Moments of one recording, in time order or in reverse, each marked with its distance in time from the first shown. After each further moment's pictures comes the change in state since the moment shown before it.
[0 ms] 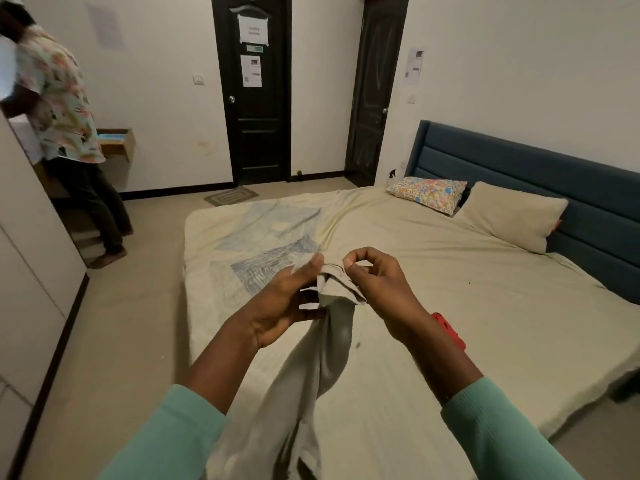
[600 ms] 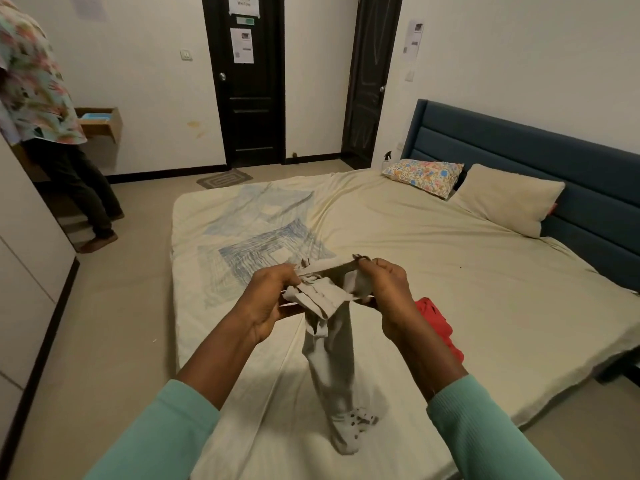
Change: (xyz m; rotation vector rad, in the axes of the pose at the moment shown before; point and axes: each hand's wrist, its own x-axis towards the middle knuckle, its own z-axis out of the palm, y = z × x) left_hand 0.038 -0.039 0.024 -0.096 0.305 -0.120; right_hand 0.011 0.050 -0.046 0.183 0.272 0.268
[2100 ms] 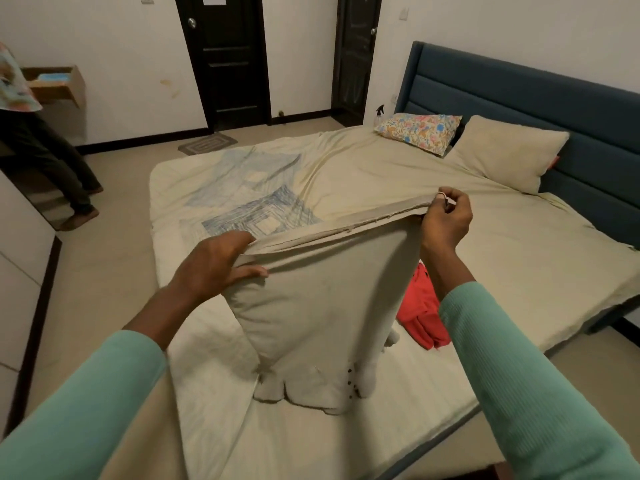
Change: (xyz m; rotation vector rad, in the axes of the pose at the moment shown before) left_hand 0.086 -0.008 -0.081 1.400 -0.082 0.930; right_hand 0.148 0.008 -0.097 -0.083 0.742 -0.289
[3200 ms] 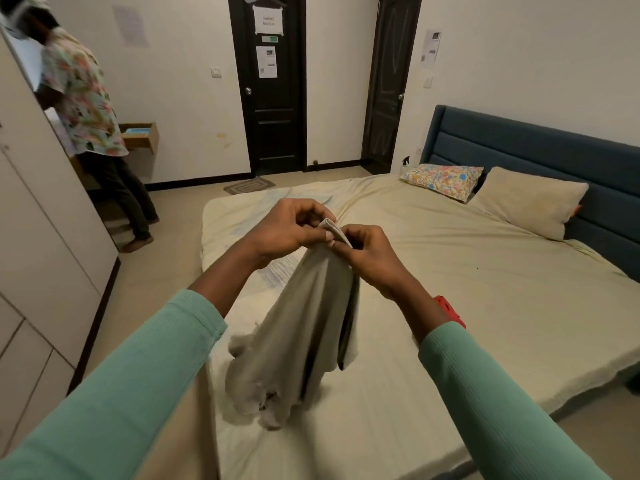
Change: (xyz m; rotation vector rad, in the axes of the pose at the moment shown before) left_hand 0.008 0.143 -0.124 -0.749 -0.030 -0.268; right_hand -0.180 -0.098 -0.038 0.006 -1.135 -0.360
